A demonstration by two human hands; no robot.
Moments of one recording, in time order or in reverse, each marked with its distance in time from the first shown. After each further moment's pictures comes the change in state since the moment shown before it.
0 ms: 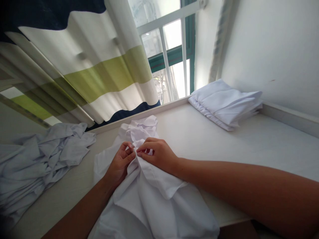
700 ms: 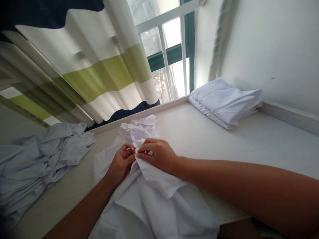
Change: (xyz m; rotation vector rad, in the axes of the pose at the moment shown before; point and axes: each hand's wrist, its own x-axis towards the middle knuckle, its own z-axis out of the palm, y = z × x) left_hand 0.000 -0.001 -0.003 0.124 -0.002 -0.001; right_hand -0.002 0.002 -0.001 -0.133 -0.025 -0.044
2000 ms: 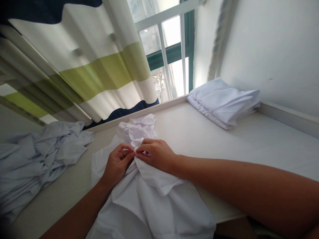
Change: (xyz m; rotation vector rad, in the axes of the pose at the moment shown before) left_hand -0.004 0.003 0.003 0.319 0.103 0.101; right_hand 0.001 0.003 -0.001 -0.167 -0.089 -0.036
